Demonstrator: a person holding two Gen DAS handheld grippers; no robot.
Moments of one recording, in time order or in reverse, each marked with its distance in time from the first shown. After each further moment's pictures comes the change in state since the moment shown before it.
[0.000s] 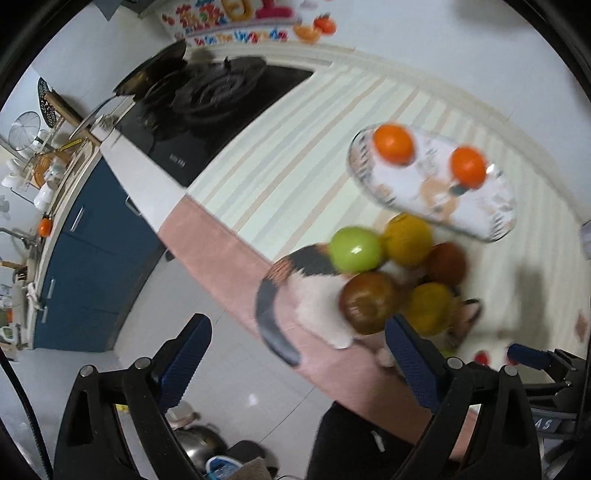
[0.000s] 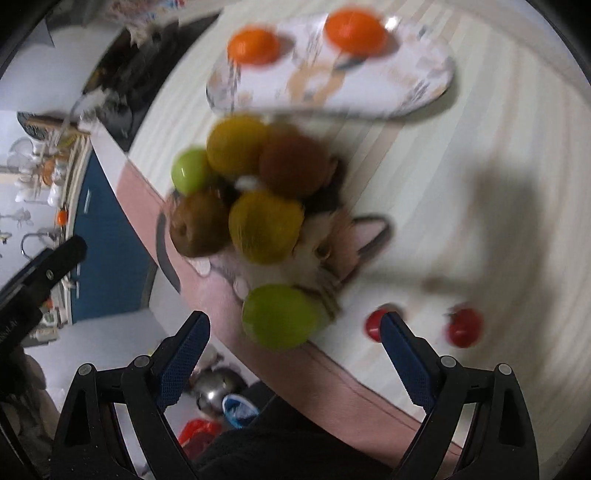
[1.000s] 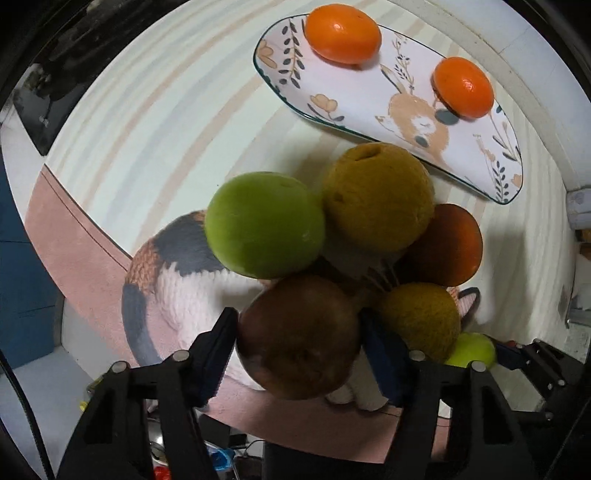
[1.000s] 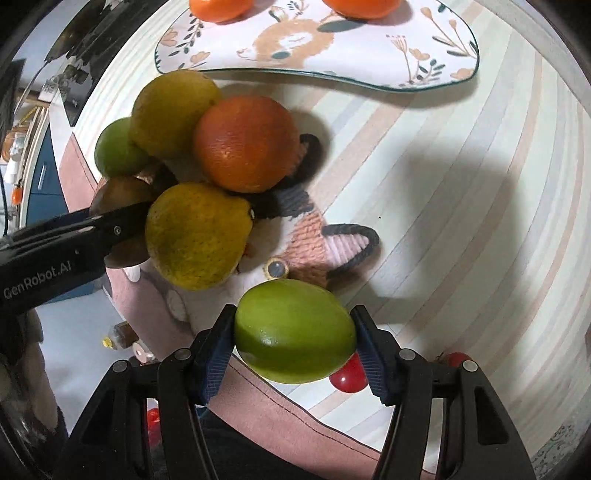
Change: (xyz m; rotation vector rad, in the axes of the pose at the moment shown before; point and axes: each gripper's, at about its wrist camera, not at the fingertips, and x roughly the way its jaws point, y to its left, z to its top) left arm 0.124 -0.056 0.029 0.083 0.245 -0.305; right arm 0.055 0.000 0.034 -0.039 0.054 -0.183
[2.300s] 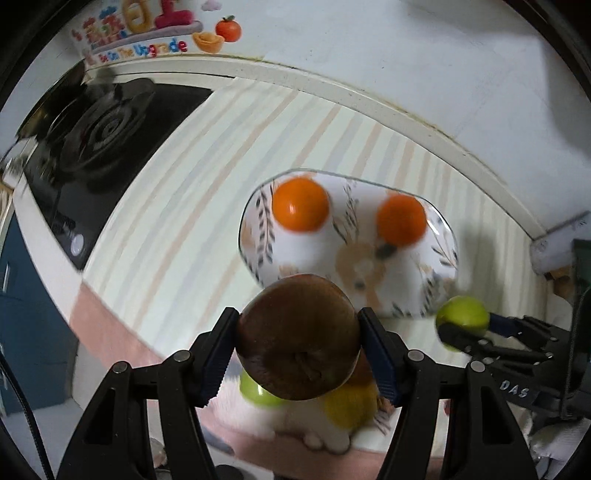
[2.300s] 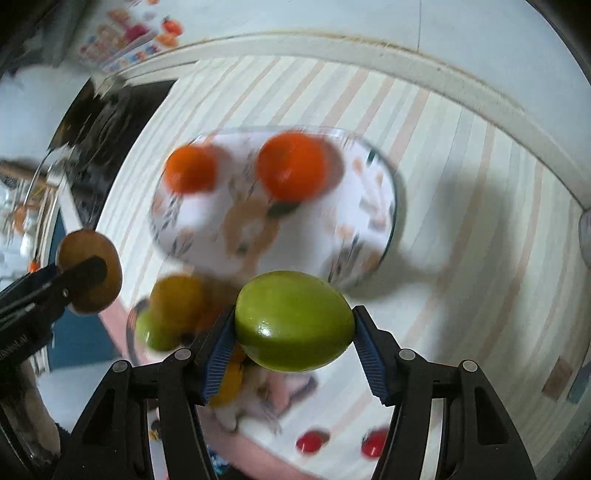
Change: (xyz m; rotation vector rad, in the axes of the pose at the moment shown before) left arm -0.100 -0.027 0.072 0.095 -0.220 0.012; right arm -0.109 -0.071 0.082 0.122 -0.233 0.031
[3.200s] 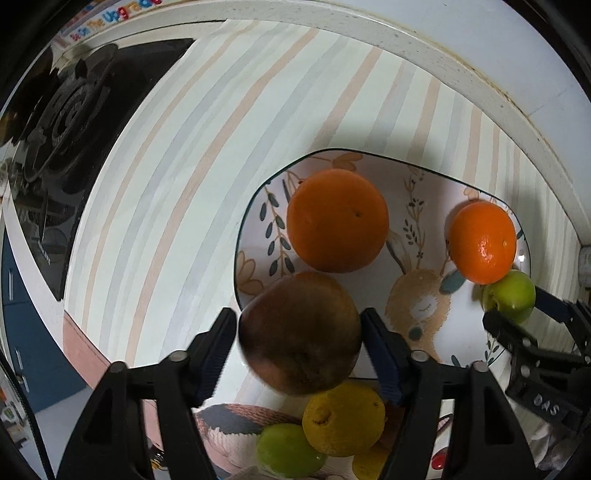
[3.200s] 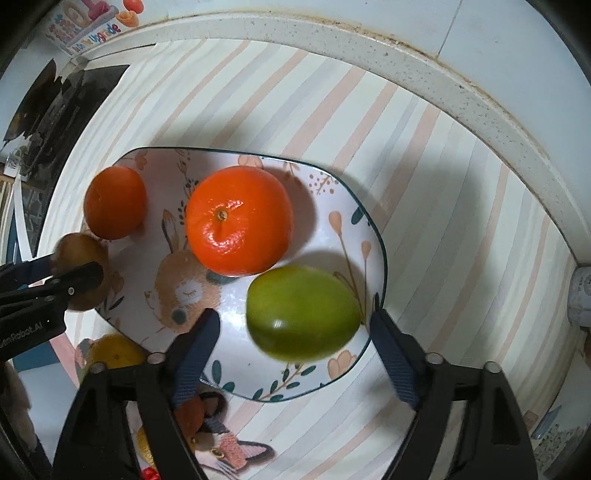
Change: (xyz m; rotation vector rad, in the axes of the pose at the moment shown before) left arm 0.097 0.015 0.053 -0.009 0.200 0.067; right arm 0.053 -0.003 0.063 -0.042 0.052 -0.150
